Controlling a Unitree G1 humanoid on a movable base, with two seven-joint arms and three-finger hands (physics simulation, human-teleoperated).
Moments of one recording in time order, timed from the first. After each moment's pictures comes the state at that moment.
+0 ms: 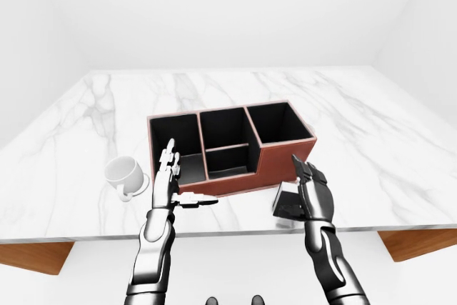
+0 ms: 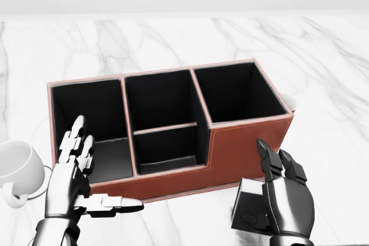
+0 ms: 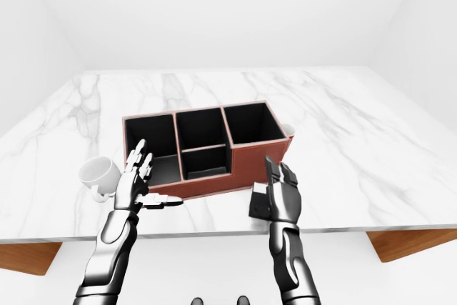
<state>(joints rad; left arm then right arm) -0.01 0.02 0.04 0.01 -0.04 0.00 -0.05 0.06 -0.08 0.05 0.16 -0.93 0.00 -0.39</state>
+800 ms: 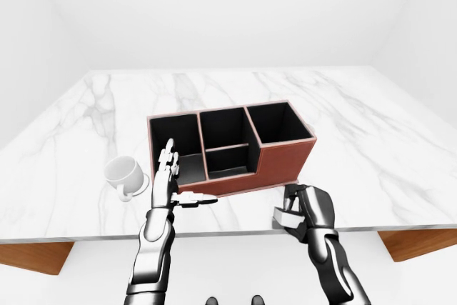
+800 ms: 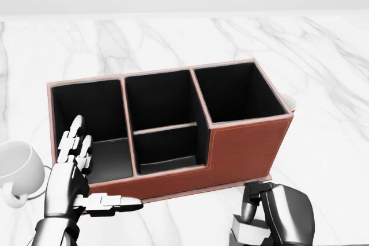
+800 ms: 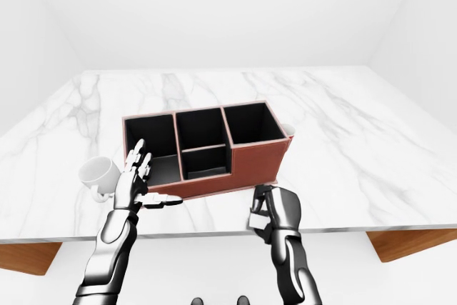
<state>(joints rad) -0.01 0.02 0.04 0.01 -0.03 0.00 -0.04 0.14 -0.10 0.06 0.07 -0.90 -0.05 -0.32</state>
